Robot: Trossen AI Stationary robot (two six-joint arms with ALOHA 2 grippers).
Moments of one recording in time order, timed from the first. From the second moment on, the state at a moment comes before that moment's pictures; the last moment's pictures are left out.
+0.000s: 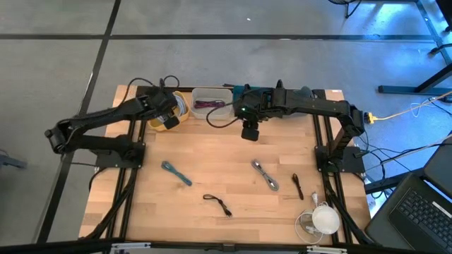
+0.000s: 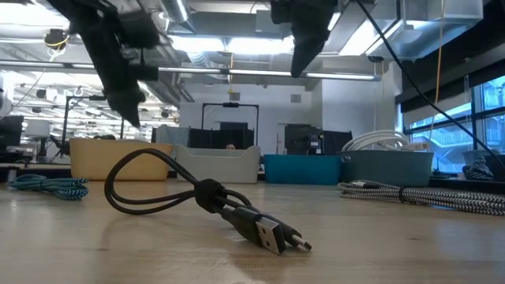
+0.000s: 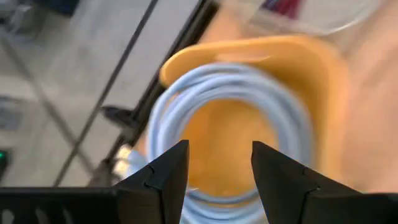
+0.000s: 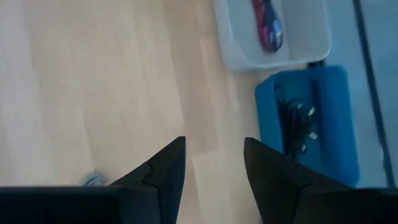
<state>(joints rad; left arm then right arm) 0.60 1.05 0.69 -0.63 -0.45 0.18 -0.12 1.77 1.76 -1.16 0.22 -0.03</state>
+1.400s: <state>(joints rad) -0.07 0.72 0.59 -0.57 -0.16 -0.38 0.41 1.77 1.29 -0.35 -0.03 0.55</state>
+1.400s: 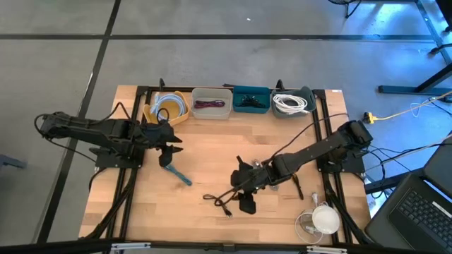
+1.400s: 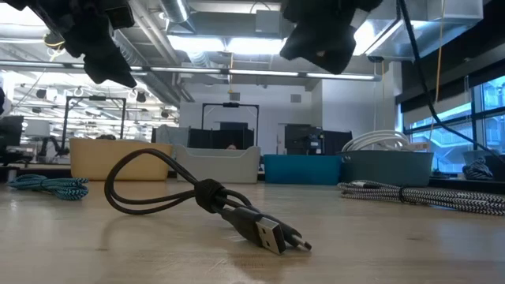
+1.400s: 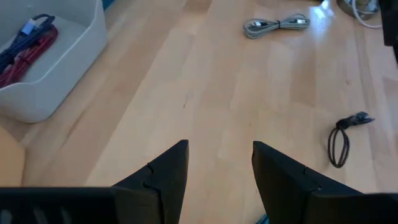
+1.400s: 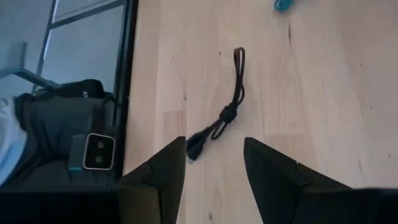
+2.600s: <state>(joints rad) -0.49 1.59 0.72 0.16 -0.10 -0.20 0.48 1.69 1.29 -1.10 0.52 0.78</state>
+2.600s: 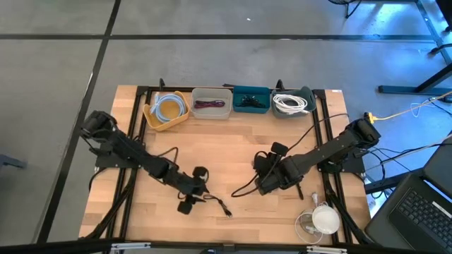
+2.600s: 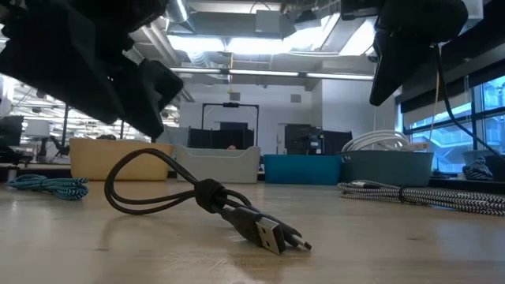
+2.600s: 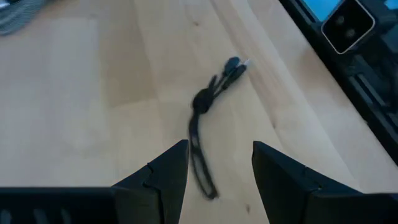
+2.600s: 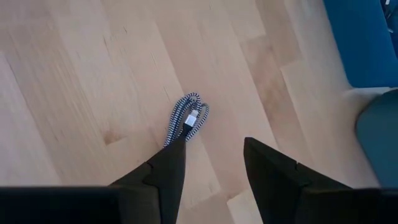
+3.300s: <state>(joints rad) -0.49 1.71 0.73 0.15 -0.17 -0.22 0.48 1.69 1.29 -1.06 0.53 0.78</state>
